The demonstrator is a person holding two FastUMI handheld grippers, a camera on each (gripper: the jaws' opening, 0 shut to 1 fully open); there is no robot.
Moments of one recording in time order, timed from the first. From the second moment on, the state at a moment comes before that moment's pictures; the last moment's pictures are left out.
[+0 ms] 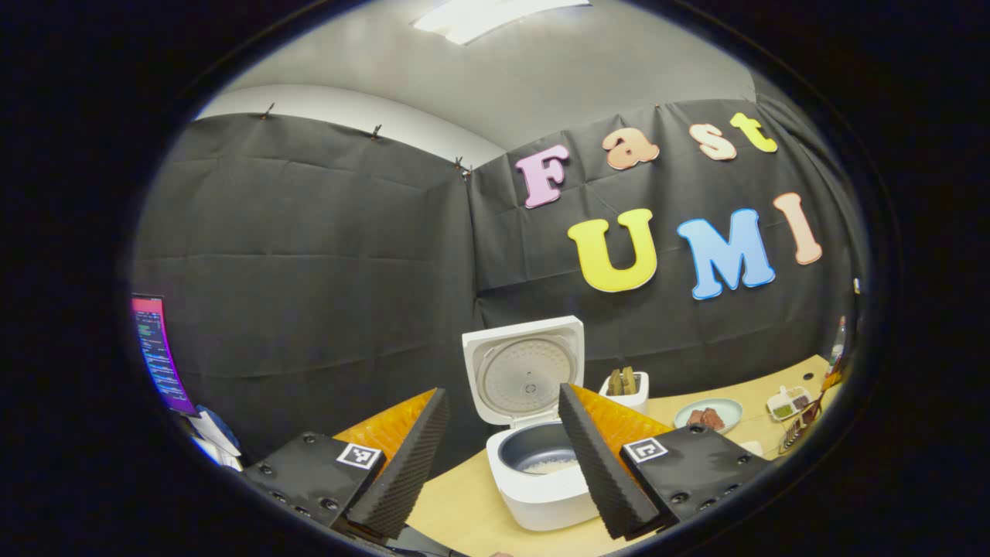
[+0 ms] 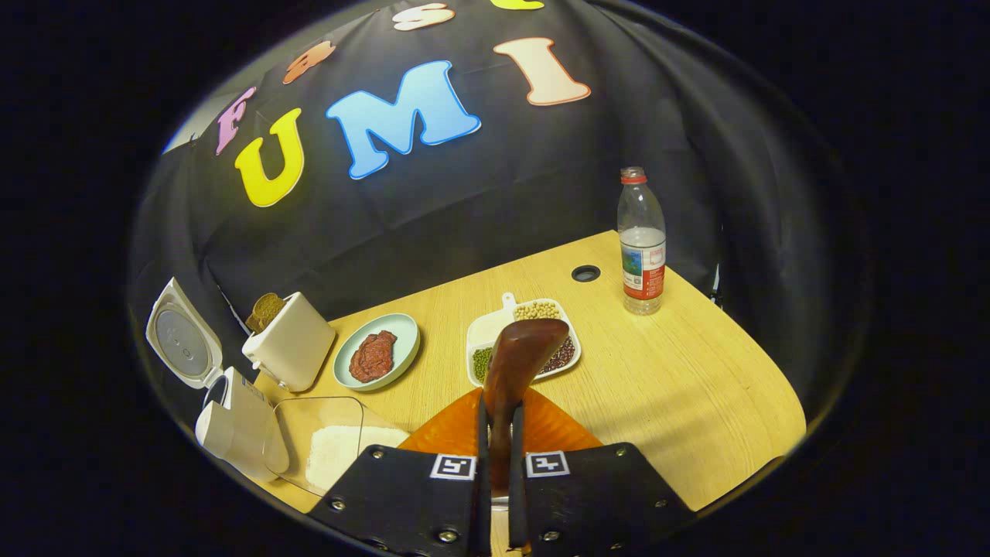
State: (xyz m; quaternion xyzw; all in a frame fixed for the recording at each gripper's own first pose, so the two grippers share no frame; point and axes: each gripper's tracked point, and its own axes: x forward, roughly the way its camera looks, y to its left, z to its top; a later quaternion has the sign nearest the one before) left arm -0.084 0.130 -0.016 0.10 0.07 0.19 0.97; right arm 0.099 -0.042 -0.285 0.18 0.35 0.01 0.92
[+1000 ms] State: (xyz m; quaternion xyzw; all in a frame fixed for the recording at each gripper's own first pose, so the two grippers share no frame) left arm -0.087 0.179 -0.033 0.07 0.08 0.18 0.98; right arm 0.105 0.063 -0.177 0.14 0.25 0.07 0.96
